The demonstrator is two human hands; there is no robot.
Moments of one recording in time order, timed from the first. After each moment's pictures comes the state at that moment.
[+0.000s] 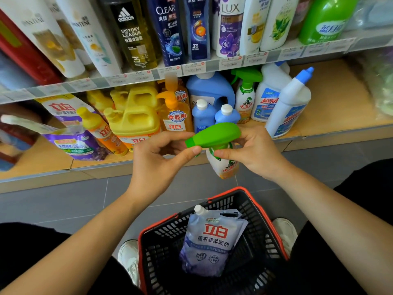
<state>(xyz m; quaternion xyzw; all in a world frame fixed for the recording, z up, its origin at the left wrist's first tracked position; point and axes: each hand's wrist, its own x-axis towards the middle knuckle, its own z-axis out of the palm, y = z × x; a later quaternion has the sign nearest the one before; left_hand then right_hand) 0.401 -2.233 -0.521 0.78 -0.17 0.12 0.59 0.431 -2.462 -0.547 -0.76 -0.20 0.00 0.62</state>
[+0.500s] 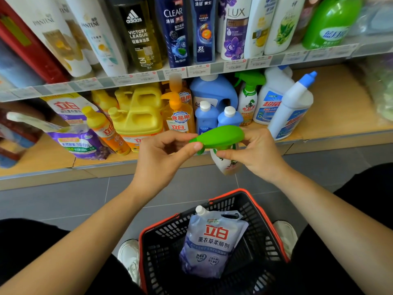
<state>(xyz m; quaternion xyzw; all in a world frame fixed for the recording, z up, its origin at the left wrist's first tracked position) 0.407 -2.231 -0.517 0.77 -0.17 0.09 0.61 0.430 -2.458 -0.551 -0.77 -0.18 -0.04 0.61</state>
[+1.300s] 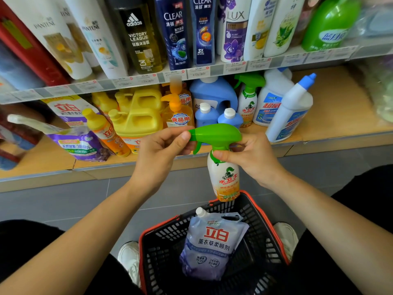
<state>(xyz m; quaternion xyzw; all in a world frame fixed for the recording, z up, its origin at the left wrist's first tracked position) 0.417 -2.232 -0.519 0.70 -0.08 0.01 0.71 0.425 -2.447 -0.551 -0.72 -0.12 0.01 0.69</state>
